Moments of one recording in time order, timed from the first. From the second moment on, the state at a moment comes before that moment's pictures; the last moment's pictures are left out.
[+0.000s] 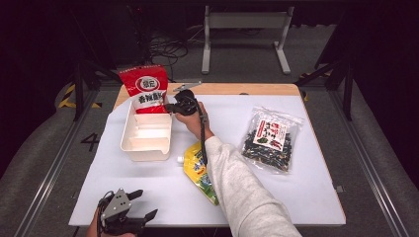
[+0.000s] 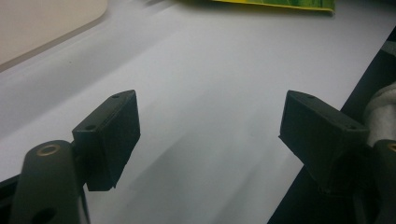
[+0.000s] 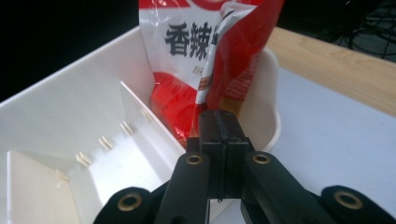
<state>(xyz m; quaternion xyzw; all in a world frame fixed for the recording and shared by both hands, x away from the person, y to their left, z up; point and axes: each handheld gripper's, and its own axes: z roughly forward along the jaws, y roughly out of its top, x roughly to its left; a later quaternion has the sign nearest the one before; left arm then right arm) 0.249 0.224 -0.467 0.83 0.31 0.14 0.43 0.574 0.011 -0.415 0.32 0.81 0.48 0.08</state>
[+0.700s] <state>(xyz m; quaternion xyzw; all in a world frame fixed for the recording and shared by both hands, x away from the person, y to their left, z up) 0.253 0.214 -0.466 0.84 0.30 0.13 0.43 0.534 -0.025 -0.386 0.28 0.83 0.47 0.13</state>
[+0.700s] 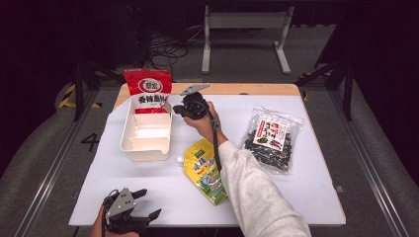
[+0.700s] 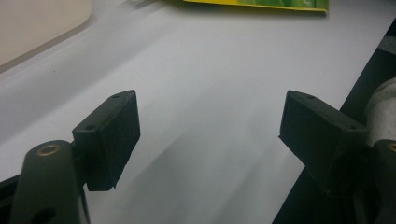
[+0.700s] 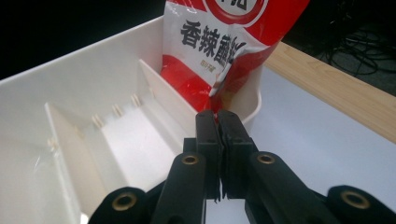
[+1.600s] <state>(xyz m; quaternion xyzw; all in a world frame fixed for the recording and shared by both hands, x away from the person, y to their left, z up) 0.284 0.177 -0.467 0.85 0.29 0.10 0.42 0.385 -0.176 -0.391 0.22 0.85 0.45 0.14</state>
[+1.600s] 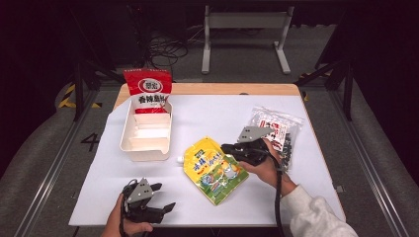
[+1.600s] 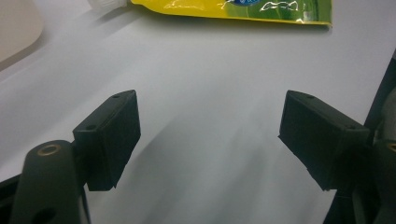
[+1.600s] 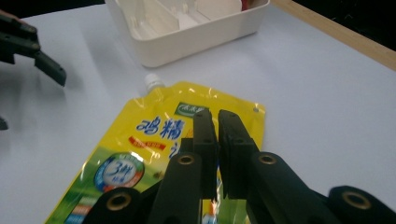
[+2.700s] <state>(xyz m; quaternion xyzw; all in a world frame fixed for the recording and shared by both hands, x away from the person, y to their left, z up) 0.326 0.135 -0.468 0.87 0.29 0.06 0.40 0.333 -0.216 -0.453 0.26 0.89 0.36 0.12</state>
